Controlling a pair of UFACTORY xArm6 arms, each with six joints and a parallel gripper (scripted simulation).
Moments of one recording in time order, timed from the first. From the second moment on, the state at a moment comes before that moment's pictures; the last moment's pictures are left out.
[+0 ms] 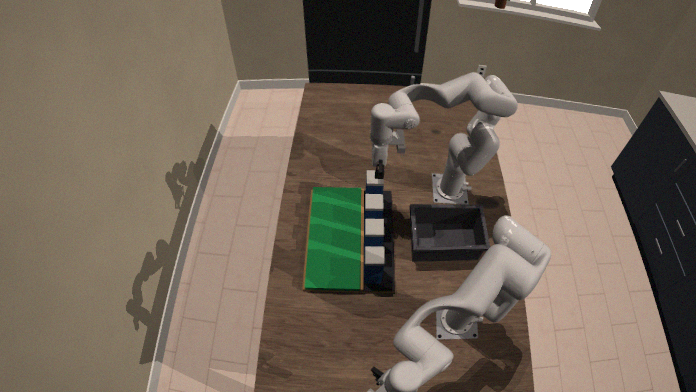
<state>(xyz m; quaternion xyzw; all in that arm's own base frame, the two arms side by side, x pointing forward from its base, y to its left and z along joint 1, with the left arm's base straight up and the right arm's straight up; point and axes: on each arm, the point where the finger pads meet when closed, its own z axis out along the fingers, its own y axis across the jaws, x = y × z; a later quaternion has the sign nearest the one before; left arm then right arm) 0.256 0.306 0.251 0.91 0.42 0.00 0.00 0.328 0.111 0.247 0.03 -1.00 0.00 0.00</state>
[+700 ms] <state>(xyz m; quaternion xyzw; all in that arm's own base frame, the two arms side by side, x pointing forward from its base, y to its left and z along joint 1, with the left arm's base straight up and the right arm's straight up) 0.256 0.306 0.251 0.91 0.42 0.00 0.00 0.328 0.110 0.220 0.03 -1.00 0.00 0.00</state>
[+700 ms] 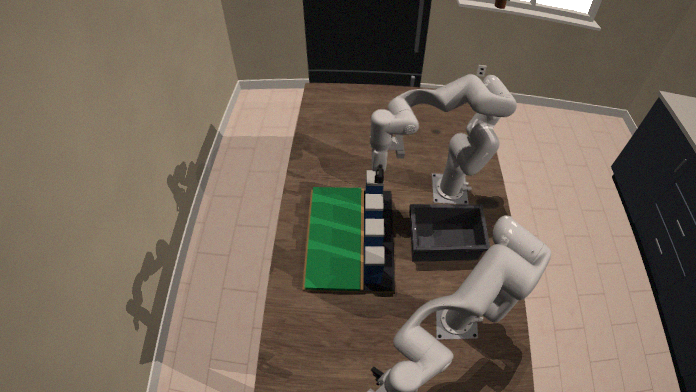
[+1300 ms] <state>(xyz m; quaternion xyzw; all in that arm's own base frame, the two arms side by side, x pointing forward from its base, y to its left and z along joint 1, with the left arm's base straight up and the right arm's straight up) 0.256 0.306 0.251 0.91 0.42 0.00 0.00 0.328 0.111 0.189 0.03 -1.00 0.00 0.00</state>
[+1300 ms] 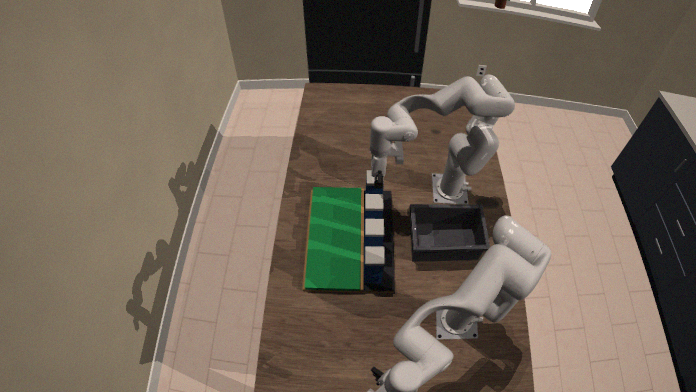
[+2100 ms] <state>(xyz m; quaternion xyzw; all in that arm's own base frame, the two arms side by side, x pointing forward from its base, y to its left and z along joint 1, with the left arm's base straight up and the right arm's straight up) 0.256 0.306 0.251 0.91 0.42 0.00 0.00 0.328 0.110 0.164 0.03 -1.00 0.00 0.00</state>
